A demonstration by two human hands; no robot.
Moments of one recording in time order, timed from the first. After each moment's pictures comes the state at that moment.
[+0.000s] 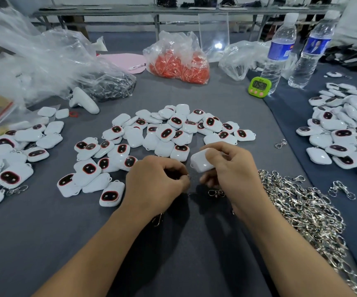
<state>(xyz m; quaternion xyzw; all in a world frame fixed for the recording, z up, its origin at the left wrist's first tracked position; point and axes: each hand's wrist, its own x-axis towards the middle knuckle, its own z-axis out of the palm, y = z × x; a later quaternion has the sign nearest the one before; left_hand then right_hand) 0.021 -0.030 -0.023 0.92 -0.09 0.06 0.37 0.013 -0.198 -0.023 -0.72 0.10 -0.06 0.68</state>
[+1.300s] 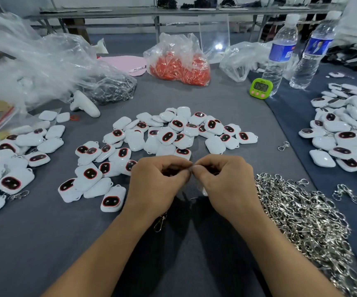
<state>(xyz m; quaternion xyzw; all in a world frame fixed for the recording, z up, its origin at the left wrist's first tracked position) 0.023 -0.033 -0.021 0.83 -0.10 0.09 0.54 0.003 -0.186 -0.017 -0.86 0.03 -0.14 0.49</state>
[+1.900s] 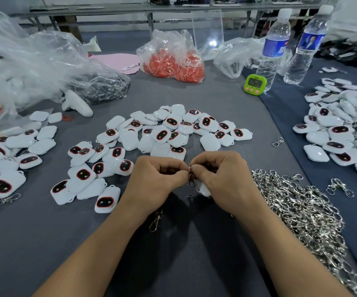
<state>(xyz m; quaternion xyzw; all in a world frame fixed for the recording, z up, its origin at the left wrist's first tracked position) 0.027 -0.034 -0.017 0.80 -0.09 -0.02 0.59 0.007 -0.201 -0.017 -0.86 -0.01 -0.08 0.50</state>
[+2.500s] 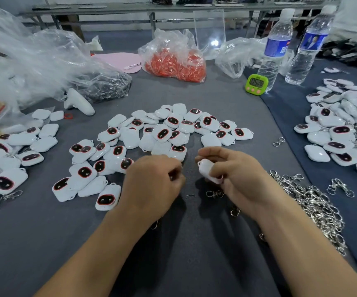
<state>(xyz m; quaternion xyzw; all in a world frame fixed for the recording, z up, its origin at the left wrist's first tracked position) 0.023 -0.030 -0.024 0.93 -0.21 0.20 0.23 0.013 -0.212 -0.011 -0.60 0.11 0.08 0.79</state>
